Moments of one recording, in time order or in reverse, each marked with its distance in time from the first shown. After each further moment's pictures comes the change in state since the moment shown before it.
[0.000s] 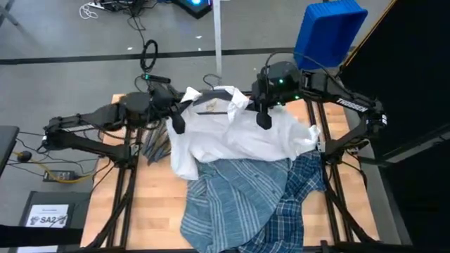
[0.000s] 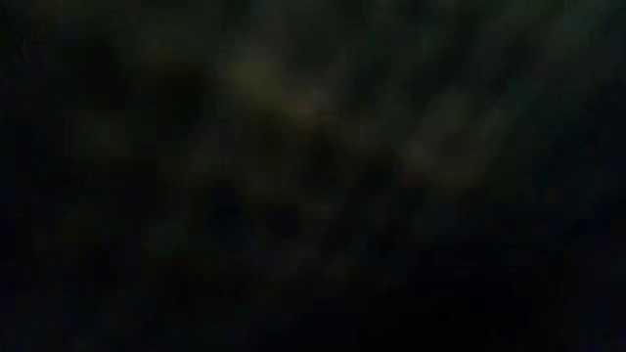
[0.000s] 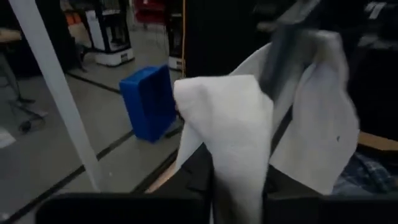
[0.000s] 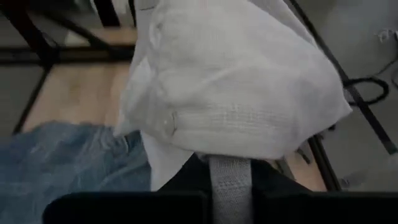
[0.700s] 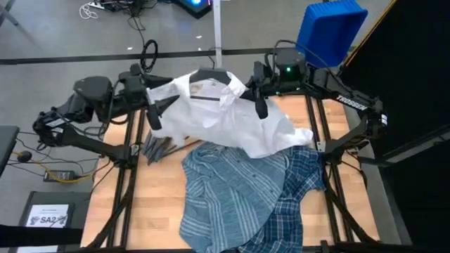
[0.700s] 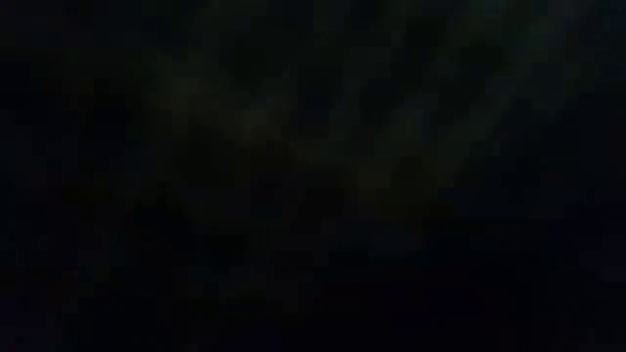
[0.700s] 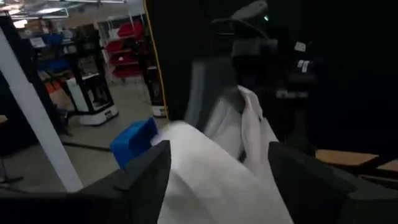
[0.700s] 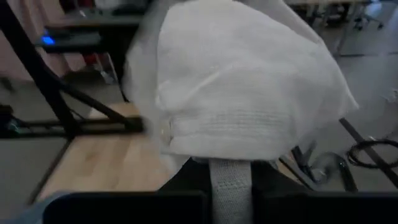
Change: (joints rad) left arm -0.082 0.018 0.303 -0.138 0.029 0.217; right arm -0.066 0.001 -0.003 0.279 -0.151 0.078
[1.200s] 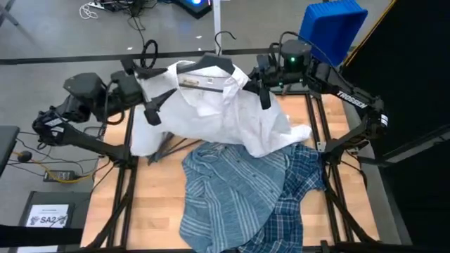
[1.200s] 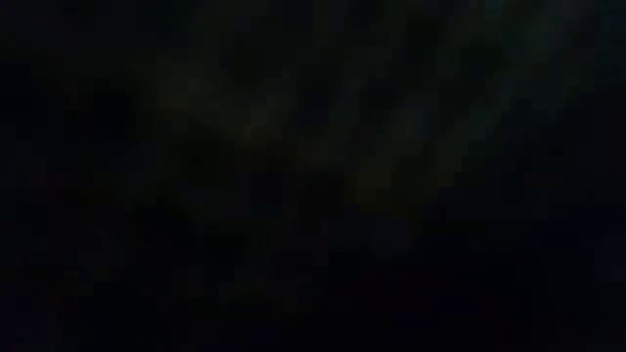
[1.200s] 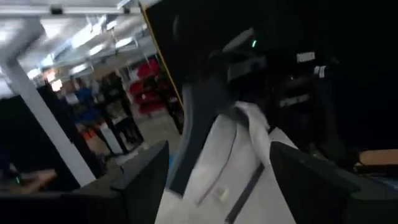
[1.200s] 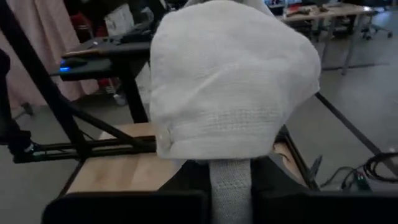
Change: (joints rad) left arm -0.027 0.009 0.053 0.104 -0.056 0.333; right arm -0.103 -0.003 0.001 0.005 -0.092 0.030
